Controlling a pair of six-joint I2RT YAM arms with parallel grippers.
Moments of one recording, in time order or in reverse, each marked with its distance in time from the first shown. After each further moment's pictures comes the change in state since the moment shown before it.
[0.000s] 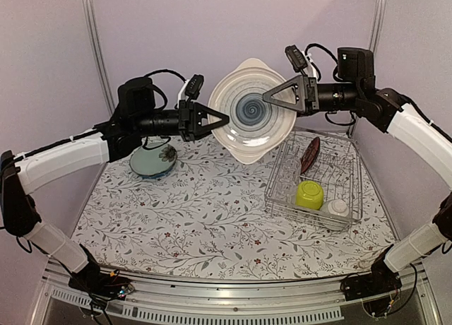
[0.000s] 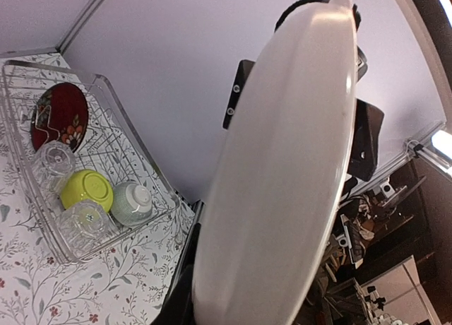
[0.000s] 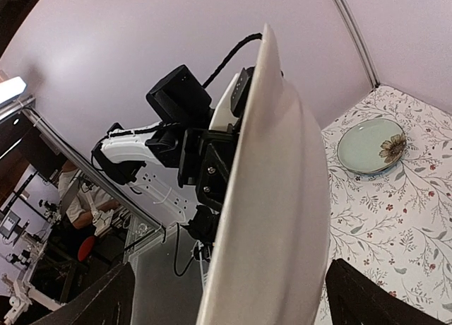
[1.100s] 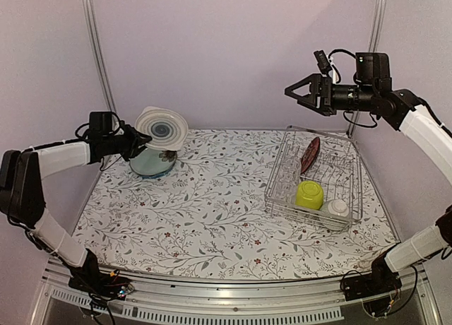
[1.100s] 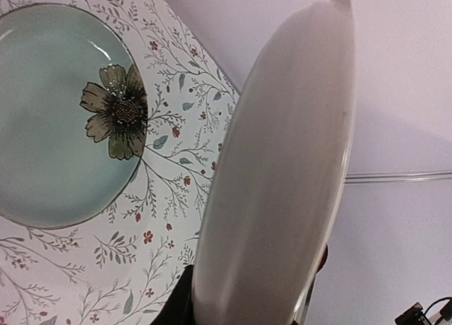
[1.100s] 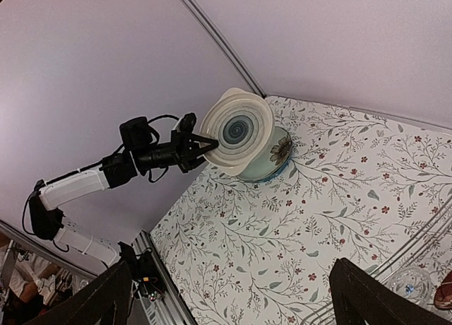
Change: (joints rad) left arm 0.593 0.043 -0.269 -0.147 -0.321 -0.168; right arm -0.175 -0.059 -0.029 -0.140 0.253 -0.024
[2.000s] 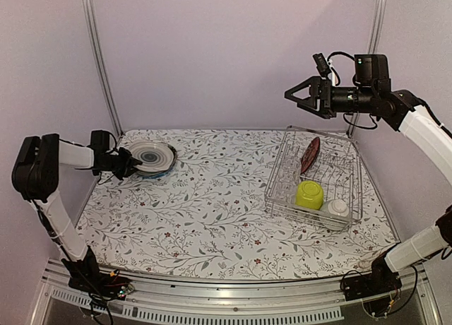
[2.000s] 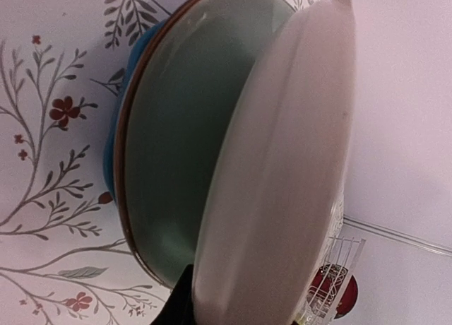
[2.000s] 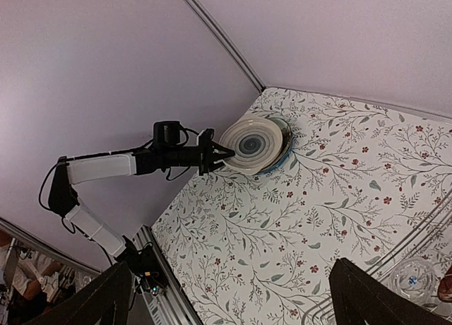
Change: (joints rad) left arm 0.182 0.270 -0.016 -0.027 0.019 0.002; right arm 0.000 0.000 -0.009 -0.023 -0.010 -0.002
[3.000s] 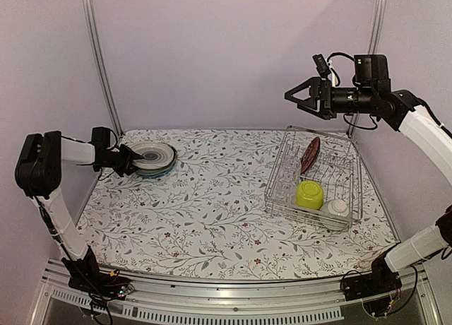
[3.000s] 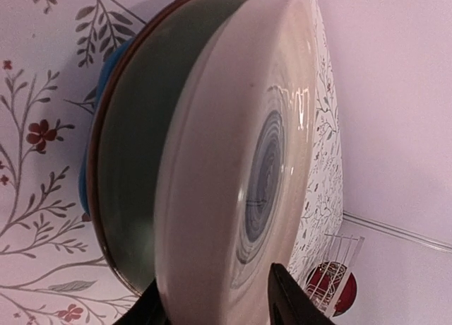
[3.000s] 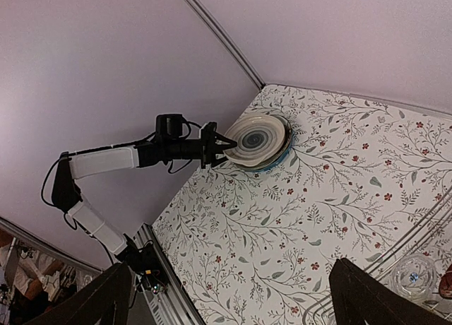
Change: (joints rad) left arm 0.008 0.051 0.075 -0.040 0.025 0.021; right arm 0.000 0.000 0.000 -0.012 -0.003 0.000
